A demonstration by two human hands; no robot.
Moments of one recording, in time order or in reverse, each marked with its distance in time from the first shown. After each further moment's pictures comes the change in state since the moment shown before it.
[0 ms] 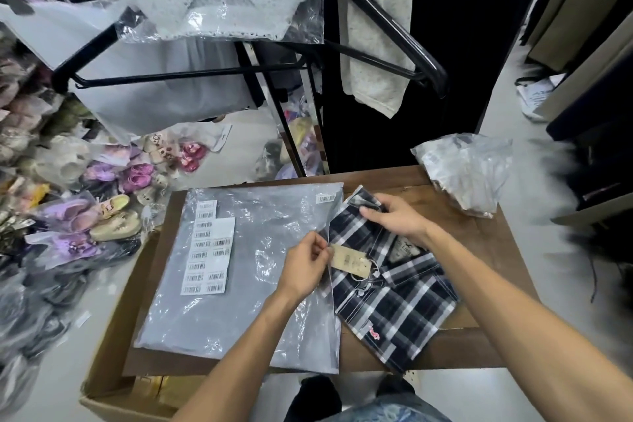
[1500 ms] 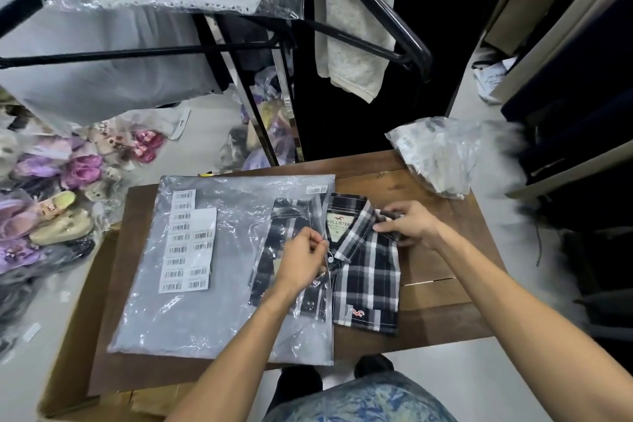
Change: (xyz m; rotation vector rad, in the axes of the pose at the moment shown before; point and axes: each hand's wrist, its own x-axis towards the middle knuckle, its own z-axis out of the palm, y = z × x) left_hand 0.010 -0.001 0.023 0.013 -0.147 -0.050; right_hand -0.034 0.040 -0.023 0.032 0.249 0.344
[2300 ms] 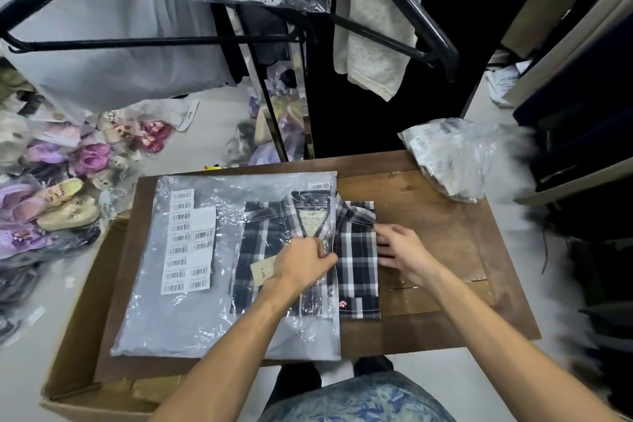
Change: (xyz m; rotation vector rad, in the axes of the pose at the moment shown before) left_hand 0.001 -0.006 -0.015 0.506 -0.097 0.001; right_hand -0.033 0.011 0.062 0.493 -0.017 0.056
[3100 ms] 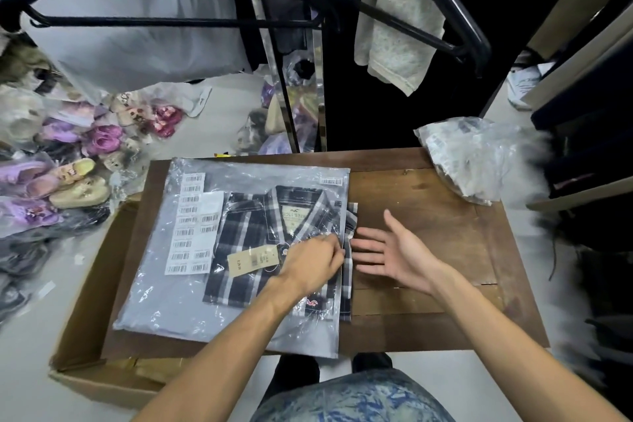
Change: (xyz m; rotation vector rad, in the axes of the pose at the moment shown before) left_hand -0.010 -0.002 0.004 0.206 0.049 0.254; right_hand -0.010 -0.003 0.010 0.162 -0.403 0.195
